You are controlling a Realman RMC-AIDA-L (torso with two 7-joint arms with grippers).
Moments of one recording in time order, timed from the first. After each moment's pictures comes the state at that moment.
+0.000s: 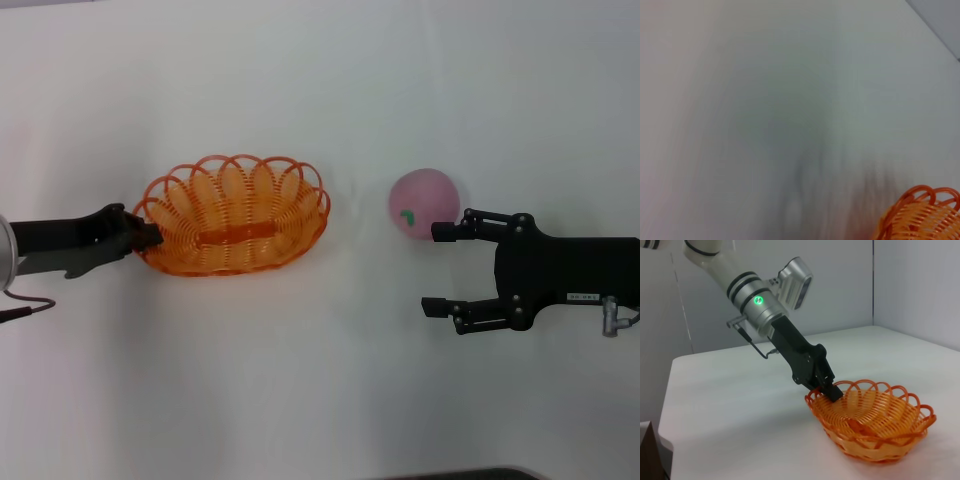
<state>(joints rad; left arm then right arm) -0.29 -2.18 1.07 1.07 2.22 1.24 -2.80 0.38 2.09 -0.59 -0.54 -2.14 -1.67 0.92</state>
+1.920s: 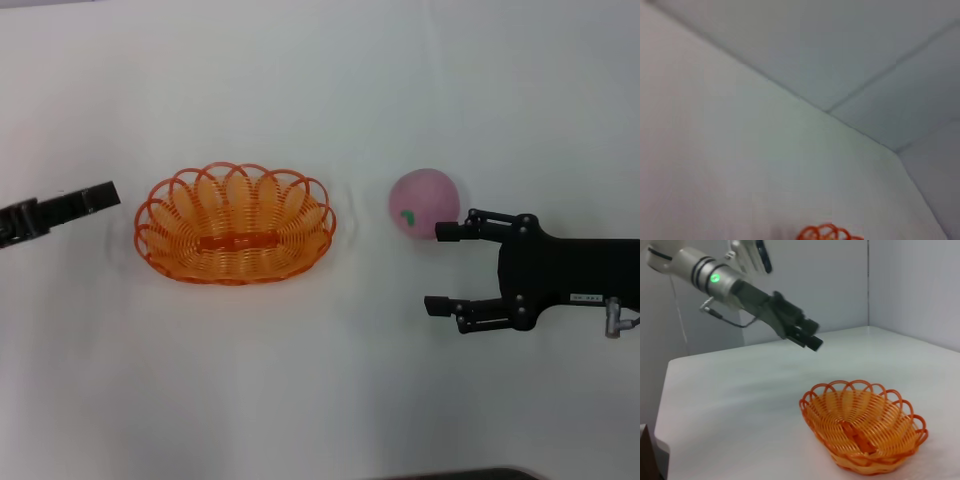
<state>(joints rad) -0.23 -2.17 0.69 1.06 1.99 1.58 -2.16 0.38 2.09 -0.58 -0.54 -2.14 -1.67 0.92</state>
